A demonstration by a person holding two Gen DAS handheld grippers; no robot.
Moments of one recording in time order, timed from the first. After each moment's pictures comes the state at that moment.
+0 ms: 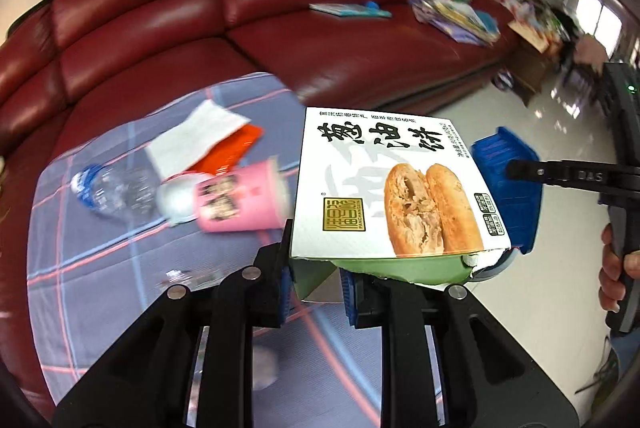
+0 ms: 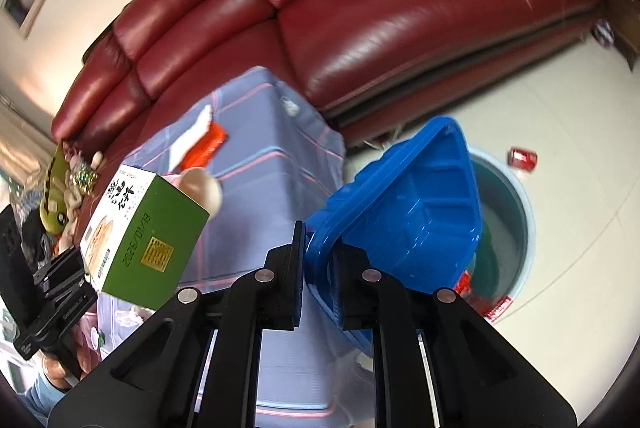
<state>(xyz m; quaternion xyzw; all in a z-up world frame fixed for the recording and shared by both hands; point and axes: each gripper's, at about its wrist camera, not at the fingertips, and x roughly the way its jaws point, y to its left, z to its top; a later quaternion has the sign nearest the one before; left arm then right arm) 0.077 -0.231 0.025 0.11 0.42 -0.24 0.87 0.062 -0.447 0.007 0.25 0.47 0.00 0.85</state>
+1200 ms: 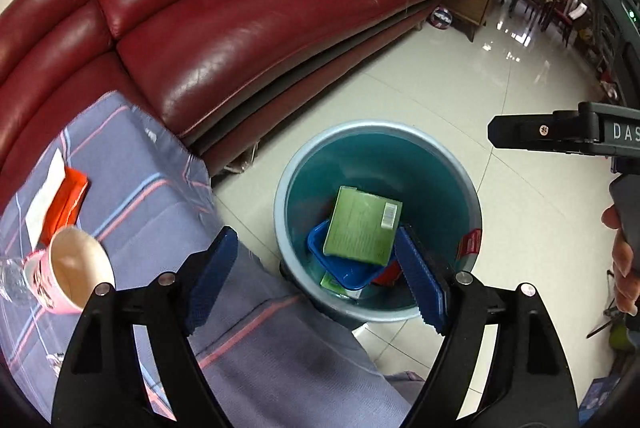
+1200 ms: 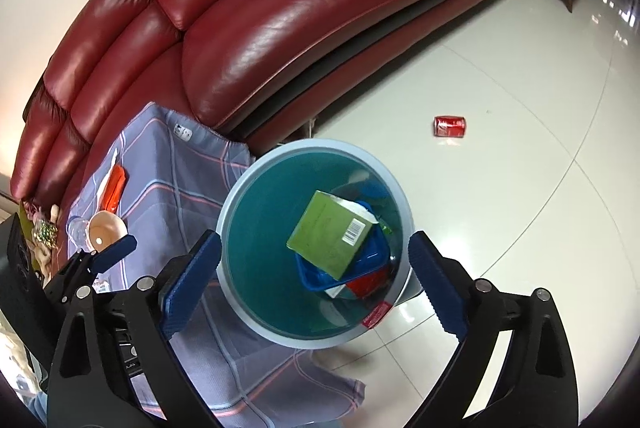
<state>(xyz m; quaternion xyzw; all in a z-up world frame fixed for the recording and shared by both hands) 0.082 -0.394 -0.035 0.18 0.45 -0.34 0.81 0.029 -0.560 -0.027 0.28 0.48 -0.11 0.82</state>
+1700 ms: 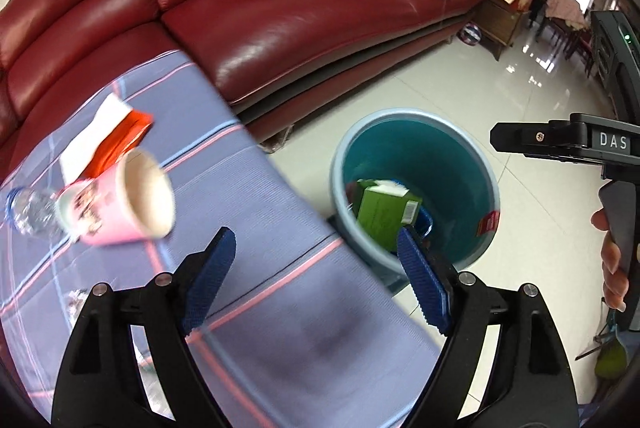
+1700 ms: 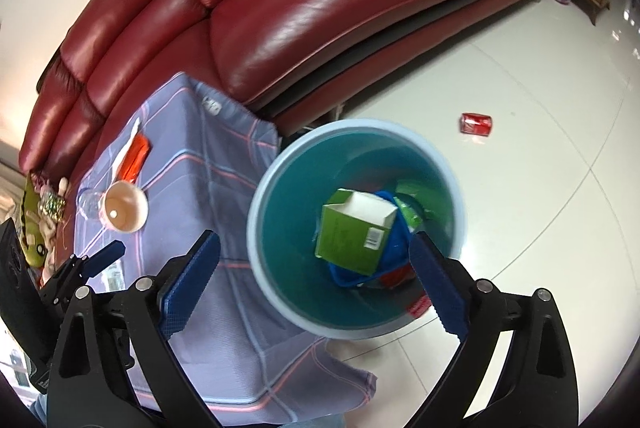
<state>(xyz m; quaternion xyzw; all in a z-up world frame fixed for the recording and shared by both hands) 0.073 -0.309 -0.019 0.15 0.46 -0.29 0.82 0.041 -0.501 -0.025 0.26 0.50 -0.06 0.83</state>
